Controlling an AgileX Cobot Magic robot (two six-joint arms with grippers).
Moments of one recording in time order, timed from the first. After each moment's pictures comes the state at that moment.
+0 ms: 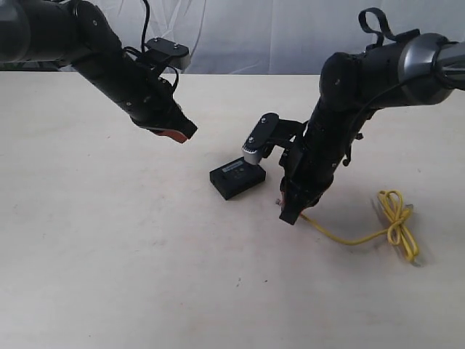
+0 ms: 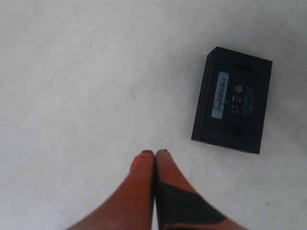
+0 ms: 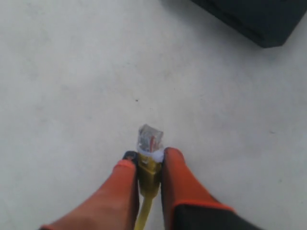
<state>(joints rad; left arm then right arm) -0.34 2.01 -1.44 -0.52 0.74 0.71 0.46 1.96 -1.20 0.27 0.82 -0.86</state>
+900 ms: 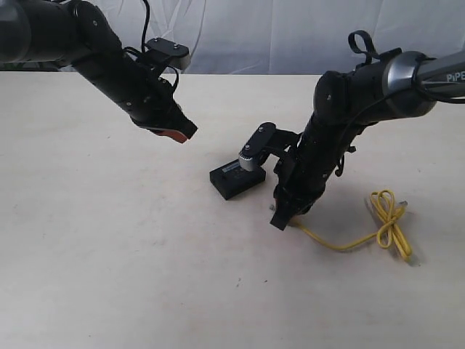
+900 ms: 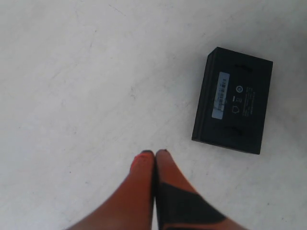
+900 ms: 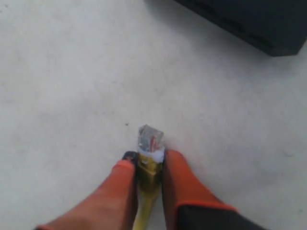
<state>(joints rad) -0.34 2.01 -1.44 -0.52 0.74 0.71 0.46 2.02 -1.19 0.32 0.74 -0.86</state>
